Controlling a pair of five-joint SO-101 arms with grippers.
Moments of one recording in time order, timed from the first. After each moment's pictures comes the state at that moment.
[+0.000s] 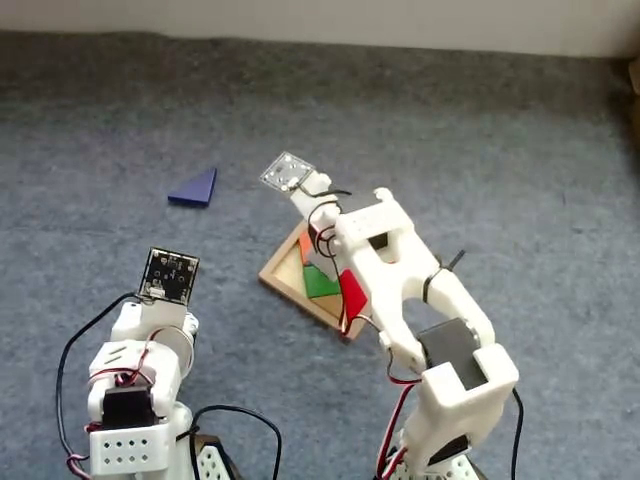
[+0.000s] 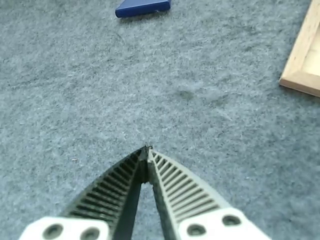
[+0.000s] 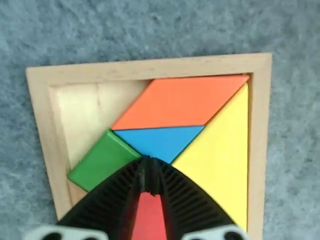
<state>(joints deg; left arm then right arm) -12.0 -102.5 95.7 62.3 -12.8 -28.0 11.0 16.2 55.6 32.8</state>
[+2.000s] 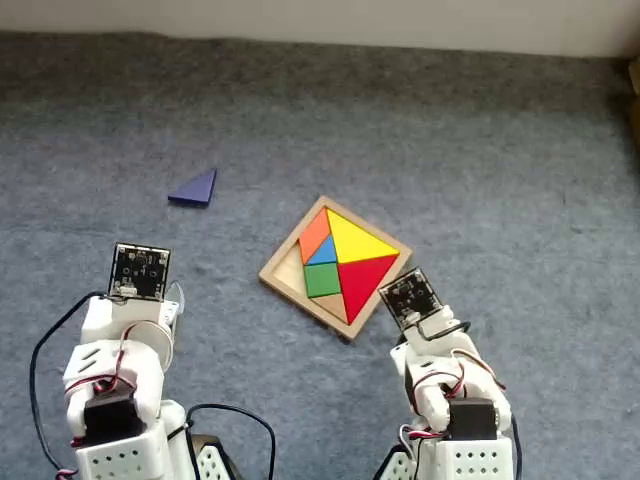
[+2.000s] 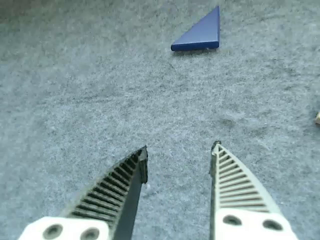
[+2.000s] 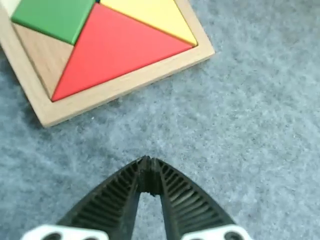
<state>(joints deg) -19.4 -102.5 85.1 64.4 -15.7 -6.8 -103.8 96.1 65.8 32.8</state>
